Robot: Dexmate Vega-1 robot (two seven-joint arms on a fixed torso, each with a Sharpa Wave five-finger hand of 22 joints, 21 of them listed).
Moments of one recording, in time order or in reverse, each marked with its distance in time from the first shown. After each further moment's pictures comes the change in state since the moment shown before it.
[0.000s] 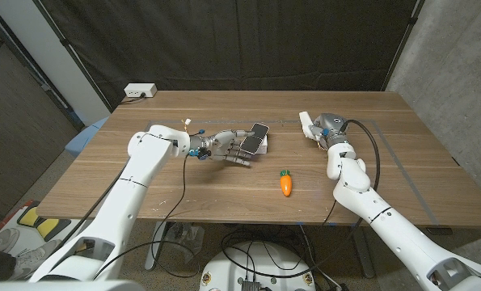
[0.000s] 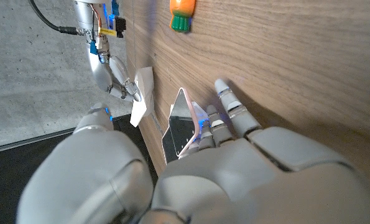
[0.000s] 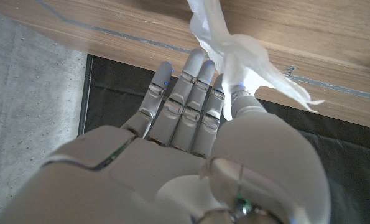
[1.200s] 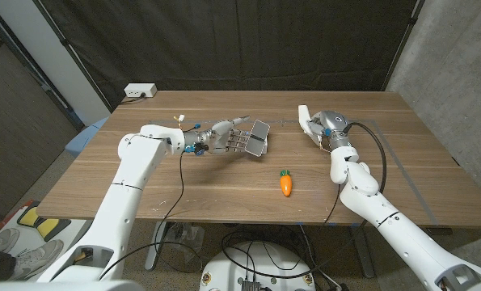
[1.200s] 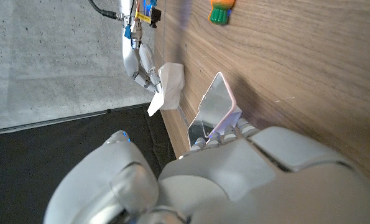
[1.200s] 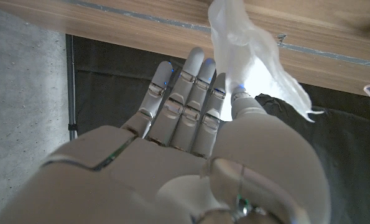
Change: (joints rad) left arm 0.059 -0.063 -0.118 -0.087 -0.080 0.036 0.056; left_hand -0.189 0.188 -0.111 0.128 -0.019 -0.010 -0.006 0.000 0.008 -0.098 0.059 0.009 0.003 -0.251 0.146 0.000 0.017 -0.502 0.111 -0.087 0.035; right arm -0.038 -0.017 0.046 0.004 0.080 0.164 -0.163; right_hand -0.017 0.009 0.006 0.005 0.000 0.015 0.007 0.008 -0.005 0.031 0.005 0.000 0.000 0.013 -0.006 0.000 -0.006 0.000 0.000 -0.009 0.000
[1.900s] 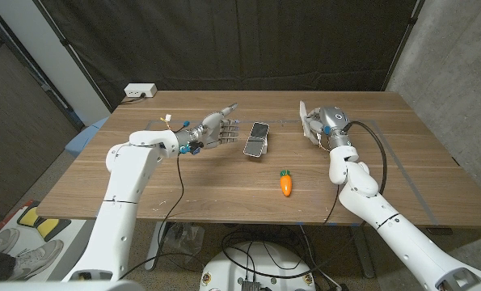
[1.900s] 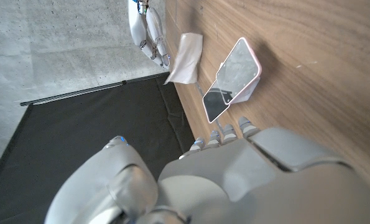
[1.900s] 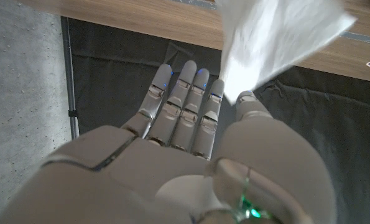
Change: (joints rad) left arm 0.071 -0.049 -0.065 -0.107 -0.024 -0.099 0.128; left_hand -0.059 0.011 -0.036 -0.009 -0.005 -0.001 -0.035 0.008 0.000 0.008 -0.022 0.025 -0.003 0.000 -0.008 0.029 -0.003 0.000 0.003 0.045 0.002; right arm -0.016 0.009 0.005 -0.056 -0.011 0.006 -0.029; right_hand -0.130 -0.061 -0.033 0.032 0.000 -0.220 -0.010 -0.016 0.003 -0.292 0.020 -0.077 -0.050 -0.264 0.064 -0.158 -0.093 -0.079 0.012 -0.074 0.000
